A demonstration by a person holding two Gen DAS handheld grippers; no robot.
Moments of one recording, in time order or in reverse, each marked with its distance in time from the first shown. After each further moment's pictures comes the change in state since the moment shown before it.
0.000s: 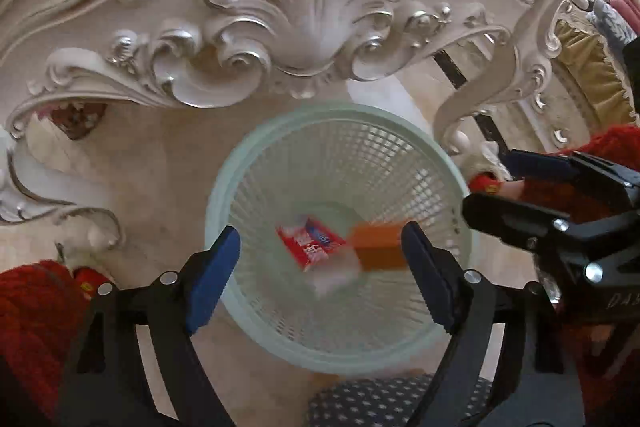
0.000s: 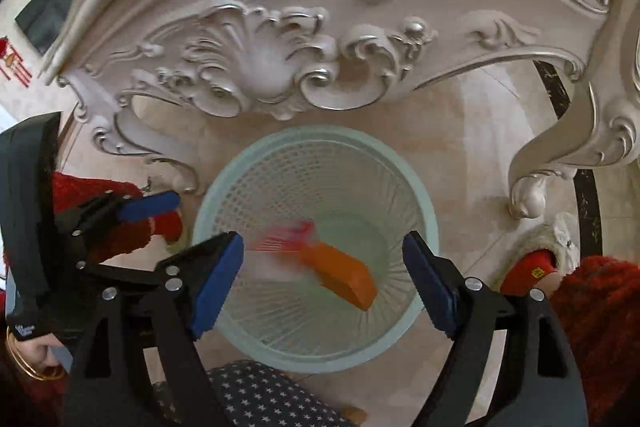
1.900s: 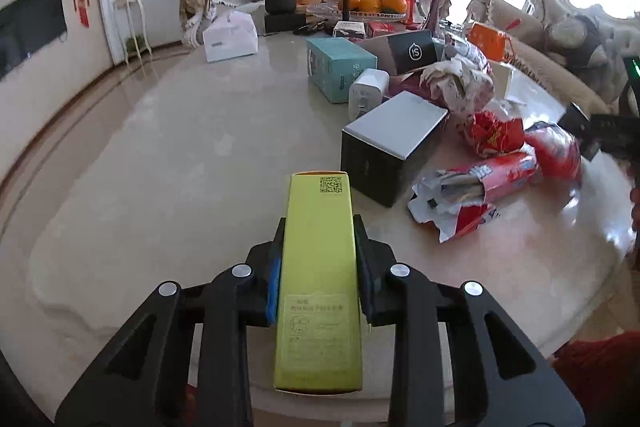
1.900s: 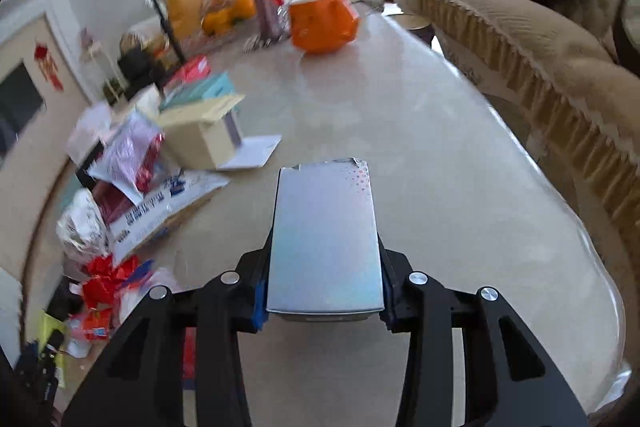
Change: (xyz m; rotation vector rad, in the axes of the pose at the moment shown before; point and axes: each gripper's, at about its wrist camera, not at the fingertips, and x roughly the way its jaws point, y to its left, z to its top) left arm -0.129 0.102 0.180 -0.186 -0.383 0.255; right arm -0.095 -0.110 0.263 0.244 -0.335 -0.167
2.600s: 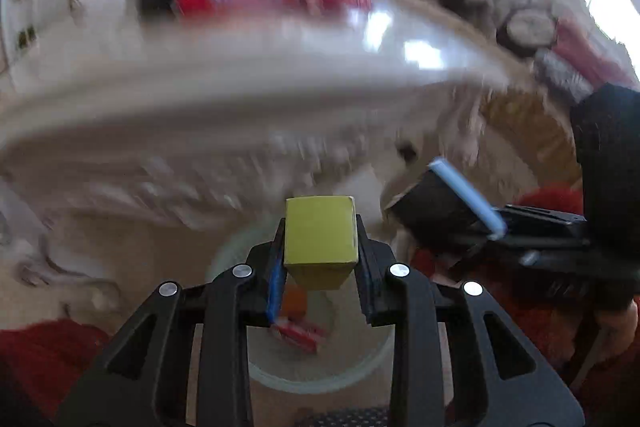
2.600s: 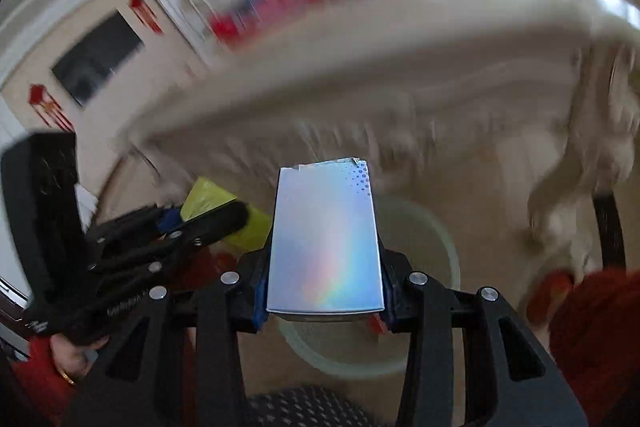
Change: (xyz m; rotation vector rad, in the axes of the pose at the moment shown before) left arm -0.048 -0.093 -0.166 0.185 0.165 -0.408; right arm -0.077 0.050 -0.262 -0.138 0.211 0.324
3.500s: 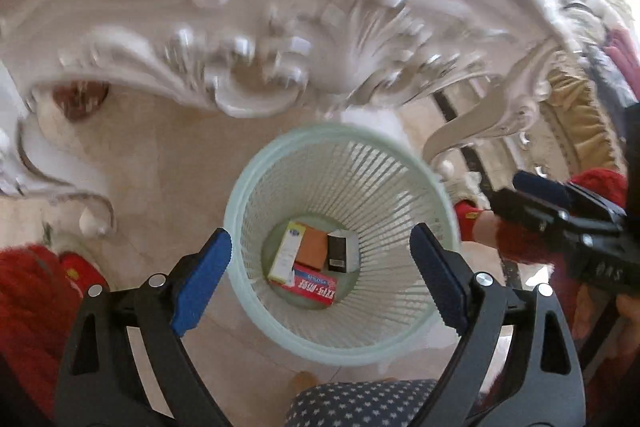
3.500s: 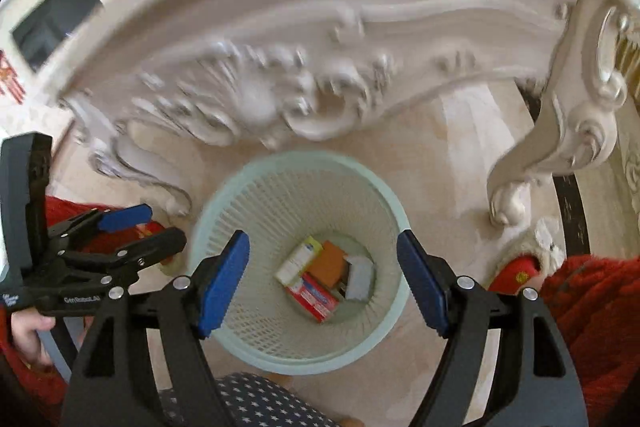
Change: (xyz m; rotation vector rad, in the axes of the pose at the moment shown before) left arm 0.028 0.057 -0.049 -0.156 0.121 0.035; right arm 0.022 -0.013 -0.028 -0.055 0.003 -0.157
